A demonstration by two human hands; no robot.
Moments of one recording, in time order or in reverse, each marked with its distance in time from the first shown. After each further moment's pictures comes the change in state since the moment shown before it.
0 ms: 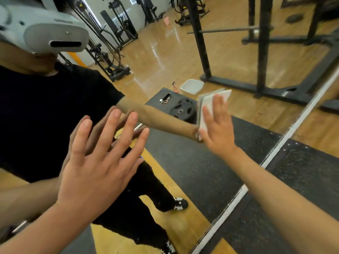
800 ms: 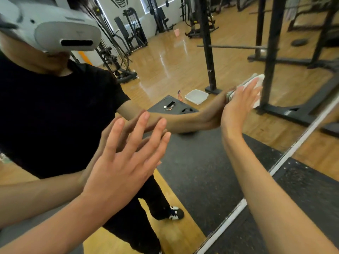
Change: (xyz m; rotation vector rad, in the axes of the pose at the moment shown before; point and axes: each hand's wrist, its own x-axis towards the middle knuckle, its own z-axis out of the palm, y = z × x) left_hand -0.012 -0.011 0.024 0.231 0.113 0.197; right_hand 0.117 -0.039 -0.016 0.339 0.222 0.901
